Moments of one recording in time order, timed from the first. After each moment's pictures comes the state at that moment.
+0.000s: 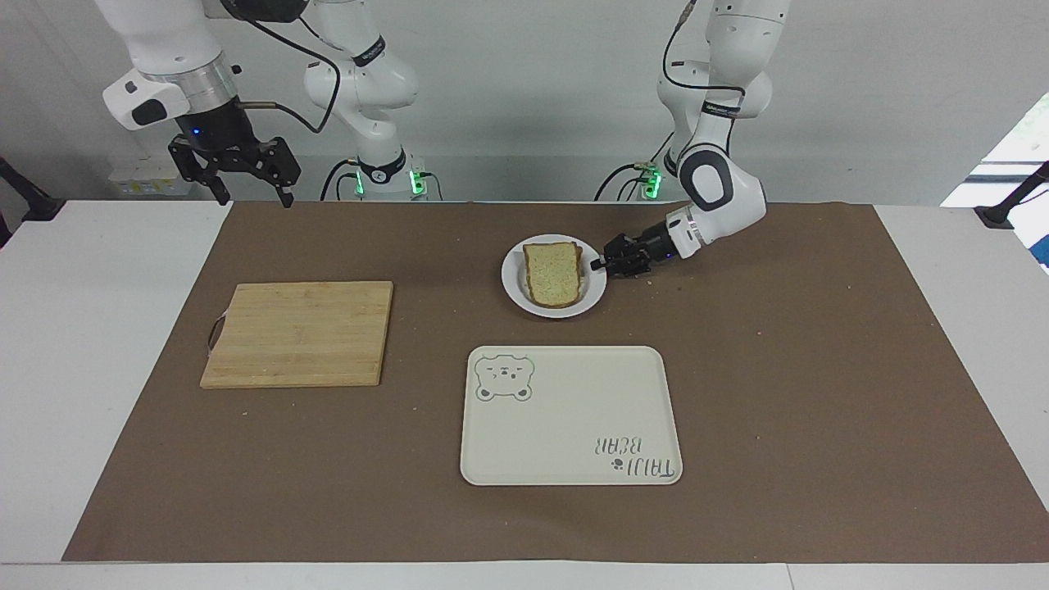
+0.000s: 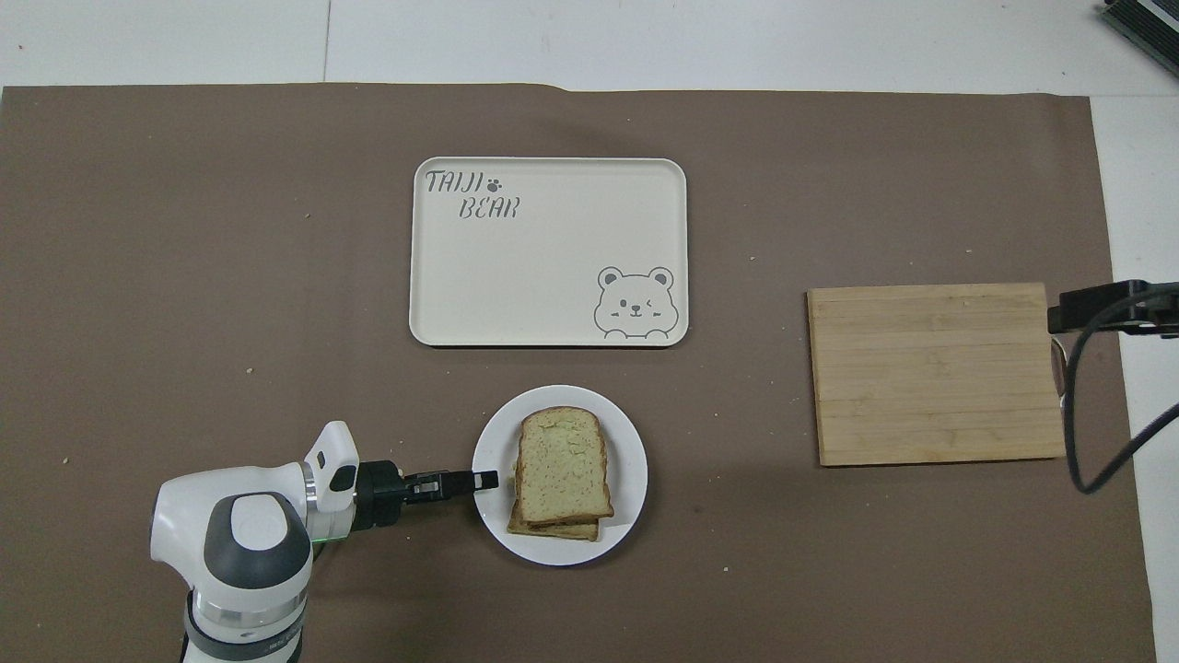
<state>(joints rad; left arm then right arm) -0.34 -0.05 -0.04 -2.65 -1.55 2.28 0.83 0.01 -0.09 -0.05 -1.63 -0.01 1.58 0.03</state>
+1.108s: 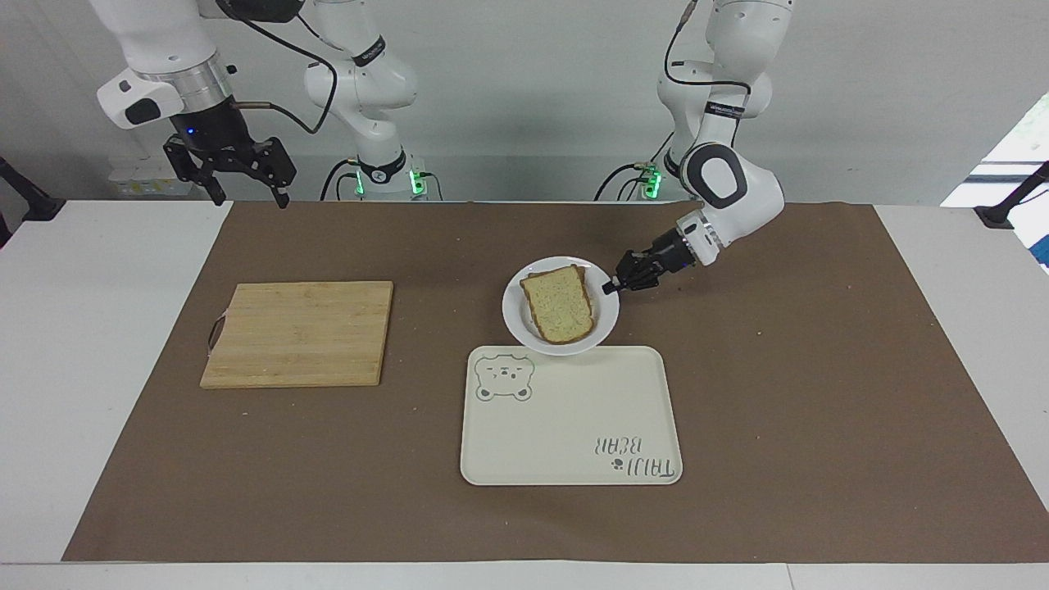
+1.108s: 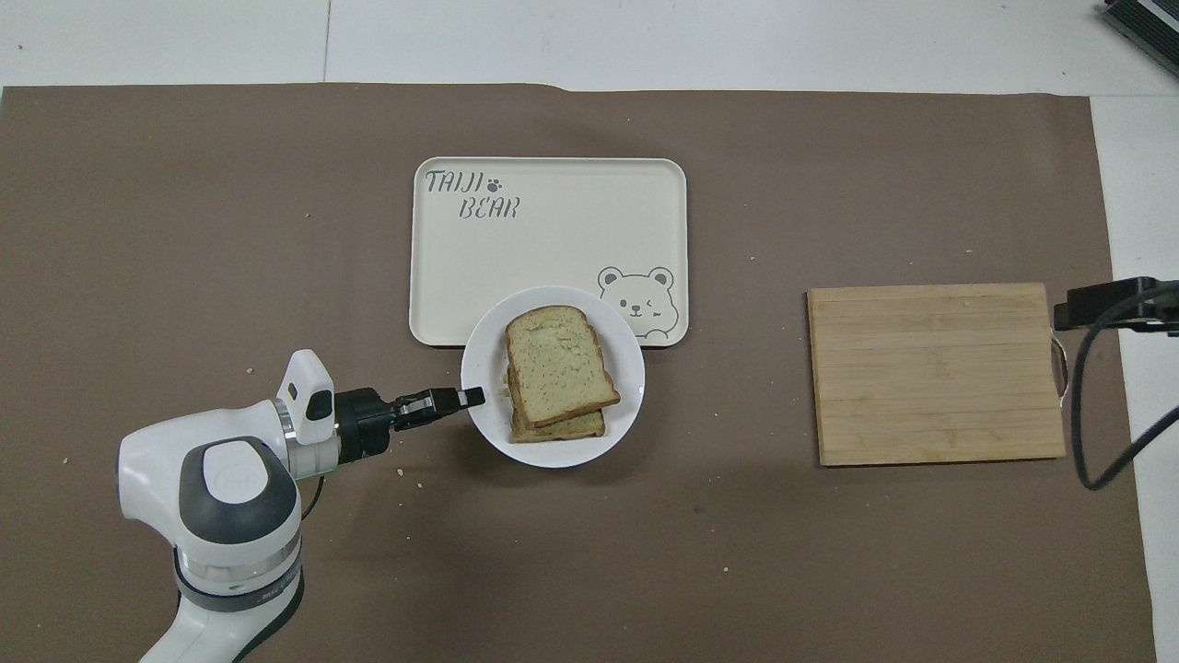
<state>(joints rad) -0.32 -0.01 -0.03 -2.43 -1.55 2.38 0.68 0.01 -0.09 -0.06 -1.63 -0.01 1.59 0.03</state>
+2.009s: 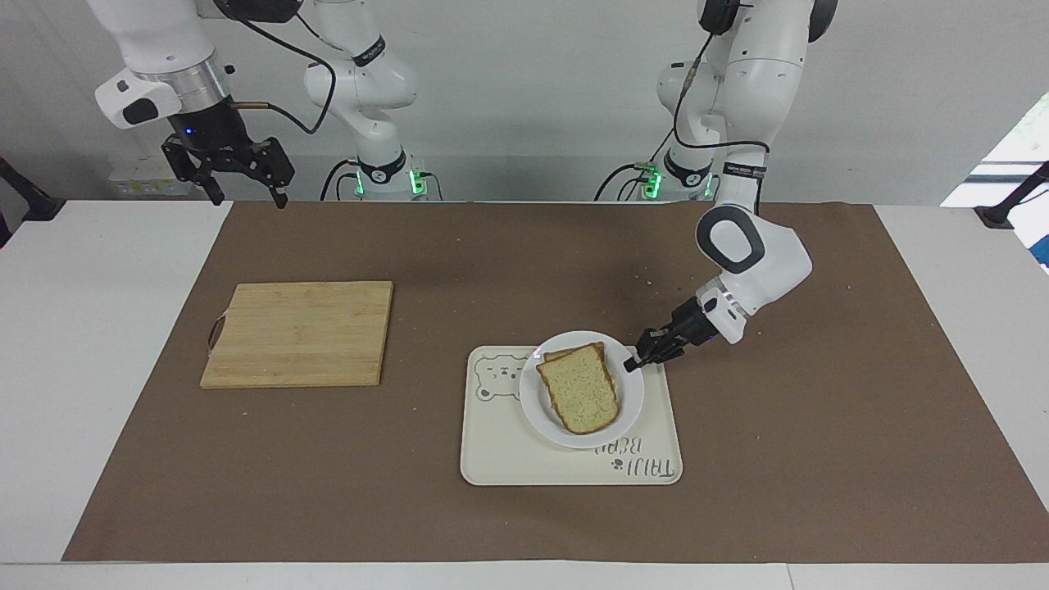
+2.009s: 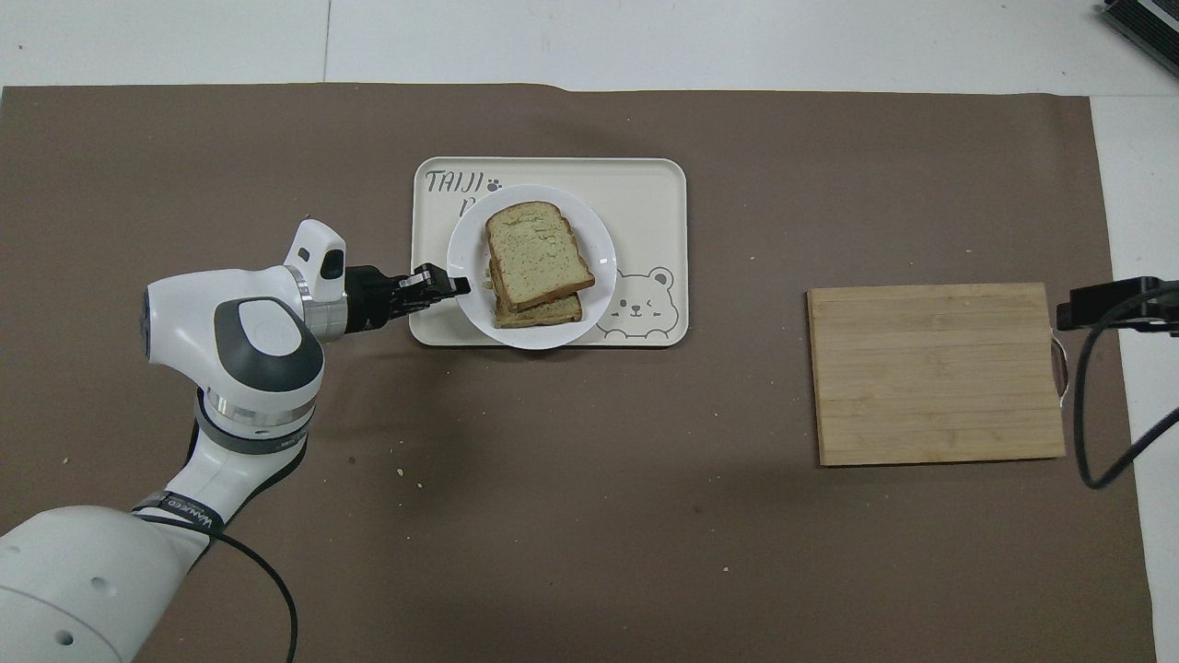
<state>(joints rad) -0.26 0.34 -0.02 -2.02 -1.30 2.43 0.48 0.01 -0.09 -0.06 -1.63 -0.01 1.59 0.03</state>
